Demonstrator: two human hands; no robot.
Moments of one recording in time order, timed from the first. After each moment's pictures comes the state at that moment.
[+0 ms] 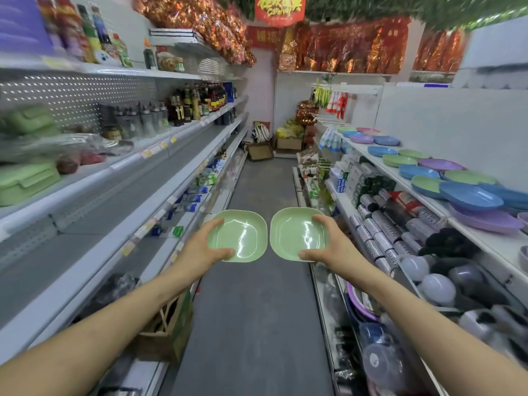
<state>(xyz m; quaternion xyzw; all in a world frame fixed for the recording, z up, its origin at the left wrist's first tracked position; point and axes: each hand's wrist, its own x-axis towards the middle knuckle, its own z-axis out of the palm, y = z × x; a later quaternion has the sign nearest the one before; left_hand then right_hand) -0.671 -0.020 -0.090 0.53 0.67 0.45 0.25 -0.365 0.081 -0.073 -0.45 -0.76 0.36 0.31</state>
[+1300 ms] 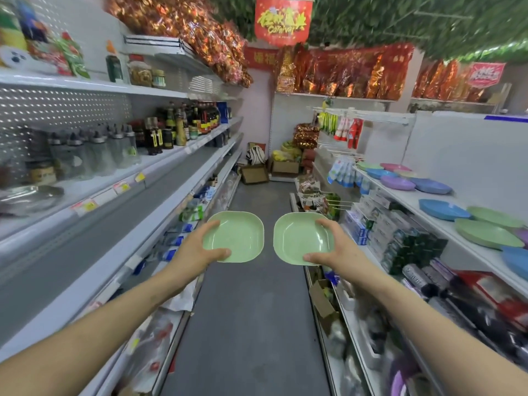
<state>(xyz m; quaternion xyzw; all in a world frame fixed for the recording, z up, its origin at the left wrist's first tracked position) -0.849 0.399 -0.075 0.54 0.65 0.48 0.26 -0.518 0.489 -0.041 -0.45 -0.78 0.31 0.31</state>
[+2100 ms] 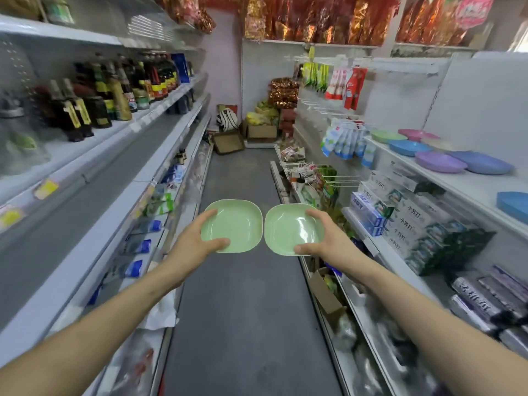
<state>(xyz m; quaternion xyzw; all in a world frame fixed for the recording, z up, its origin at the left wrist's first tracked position) -0.948 0.706 -0.122 0.56 0.63 0.44 0.30 -0.632 0.761 -0.106 -0.50 -0.71 0.38 0.31</state>
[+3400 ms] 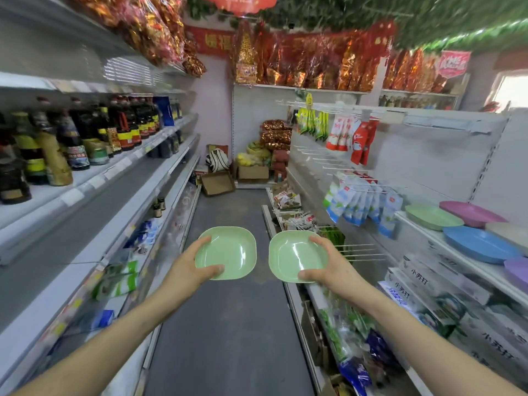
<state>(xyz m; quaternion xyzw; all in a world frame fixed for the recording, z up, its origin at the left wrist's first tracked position) -1.000 1.101 -0.097 0.56 0.63 0.46 0.29 -0.664 1.161 -0.086 -0.52 -0.71 0.34 0.32</state>
